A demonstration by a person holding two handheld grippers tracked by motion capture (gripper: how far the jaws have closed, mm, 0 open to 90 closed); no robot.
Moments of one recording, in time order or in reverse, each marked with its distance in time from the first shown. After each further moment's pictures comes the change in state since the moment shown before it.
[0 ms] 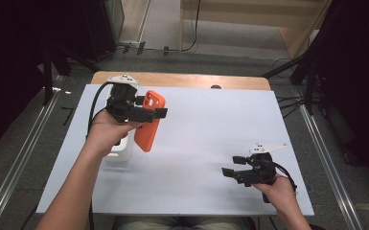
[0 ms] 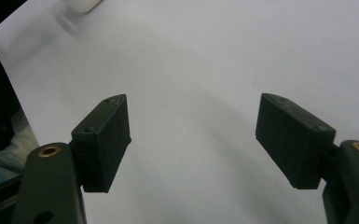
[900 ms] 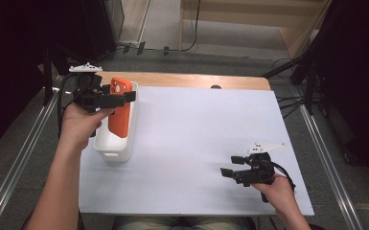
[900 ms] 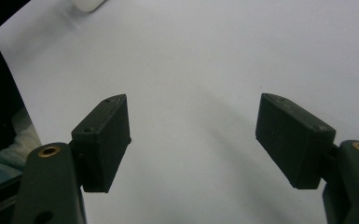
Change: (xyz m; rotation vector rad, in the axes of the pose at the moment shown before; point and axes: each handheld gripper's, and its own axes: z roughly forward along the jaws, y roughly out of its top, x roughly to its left) left arm 0.048 -0.002 -0.047 -0.095 0.228 -0.113; right arm 0.000 0.001 0.003 0.003 0.016 -0.012
